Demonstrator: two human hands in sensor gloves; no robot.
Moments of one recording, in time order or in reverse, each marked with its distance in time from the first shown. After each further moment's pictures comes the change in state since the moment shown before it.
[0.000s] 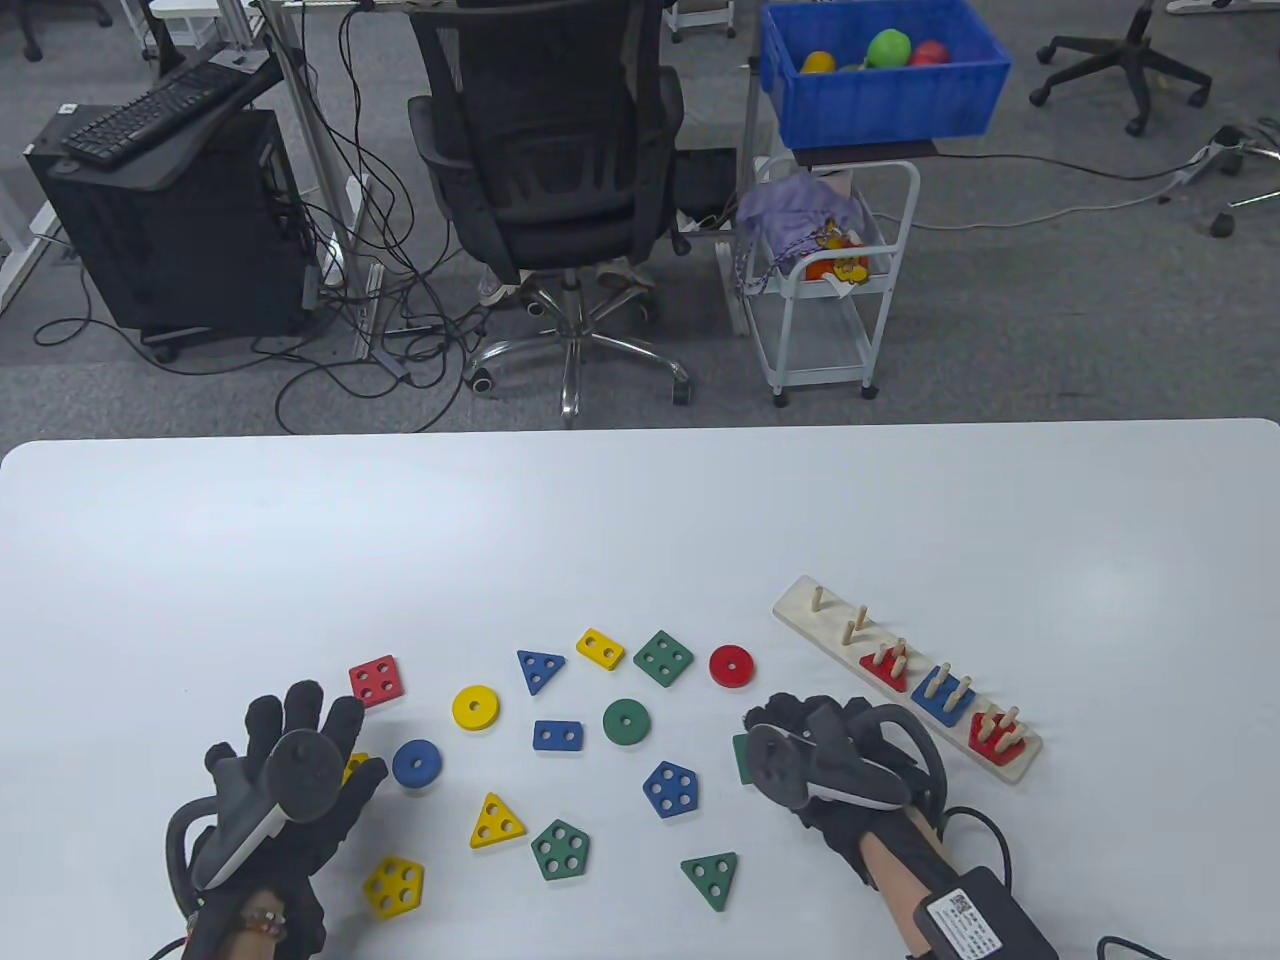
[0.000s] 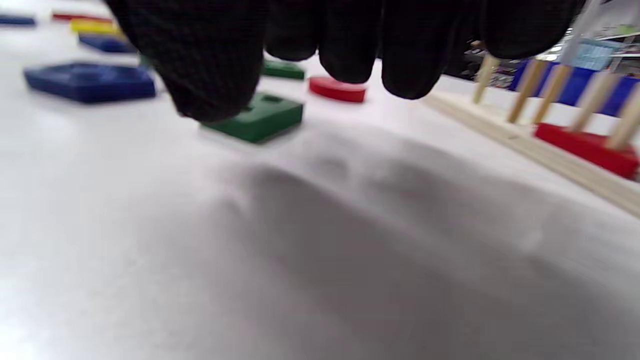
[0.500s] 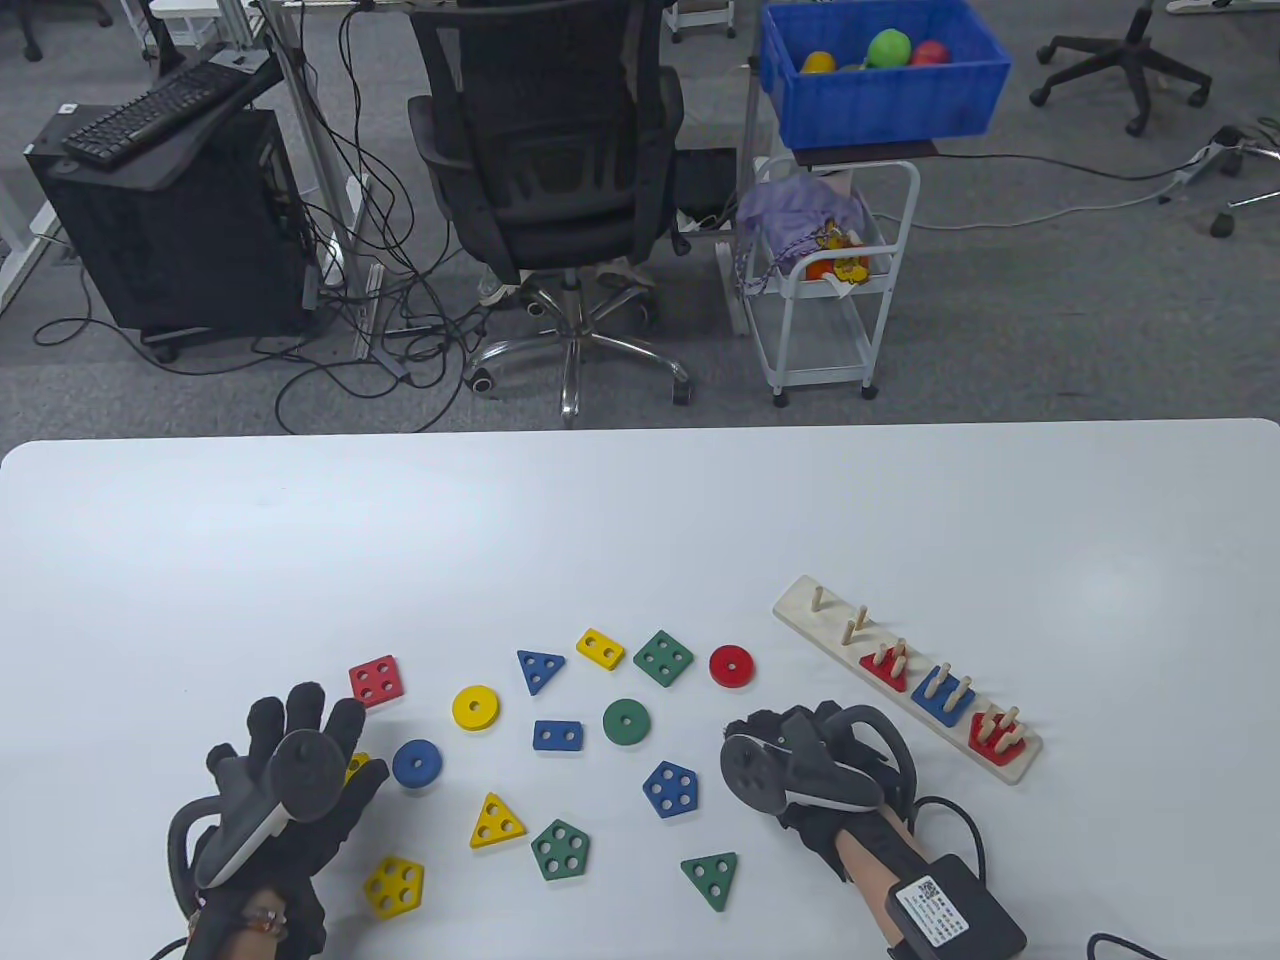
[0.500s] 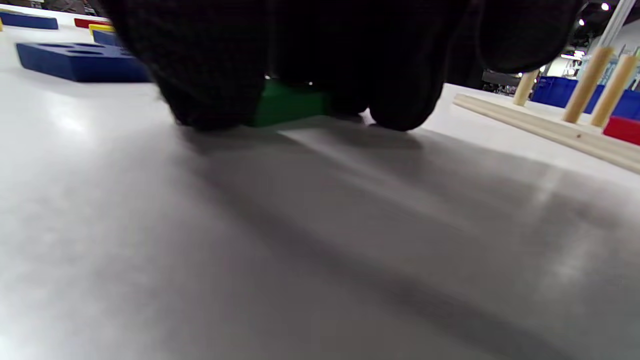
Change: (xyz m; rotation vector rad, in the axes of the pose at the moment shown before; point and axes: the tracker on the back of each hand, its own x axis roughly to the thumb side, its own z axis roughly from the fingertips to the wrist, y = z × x) left_hand 0.001 -0.001 0.000 -0.009 0.003 -0.007; right_hand 0.008 0.011 -0.005 -0.120 -0.036 -0.012
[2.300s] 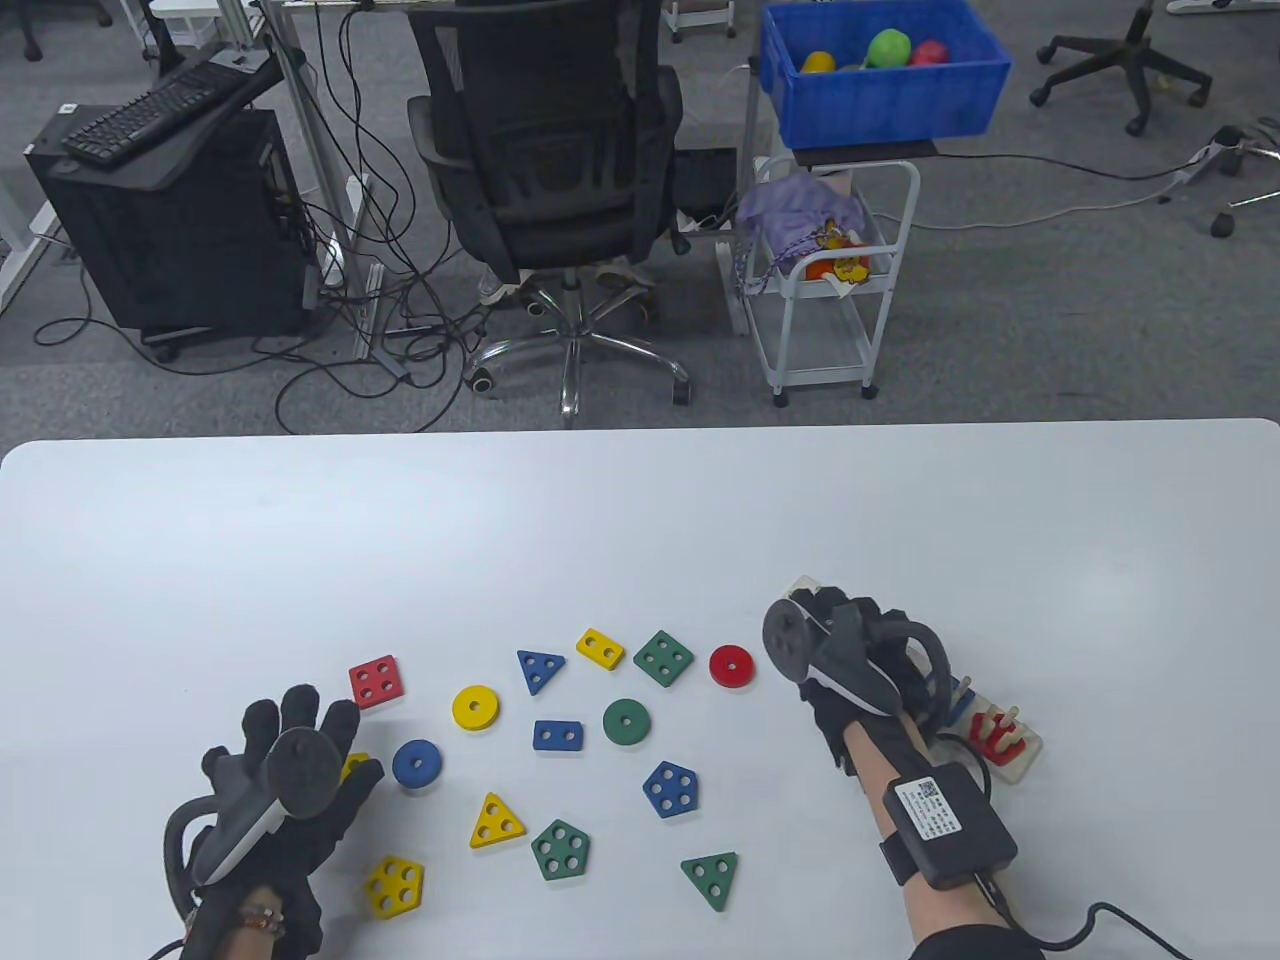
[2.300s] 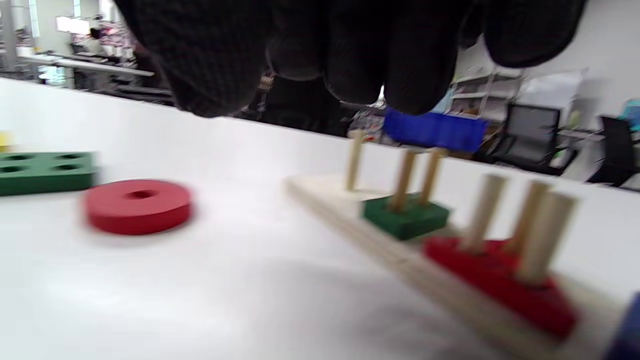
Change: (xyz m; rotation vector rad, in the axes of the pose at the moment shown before) left_hand -0.005 -0.001 -0.003 -0.019 0.020 0.000; right_hand -0.061 -0.045 -0.047 -0.046 0.404 -0.065
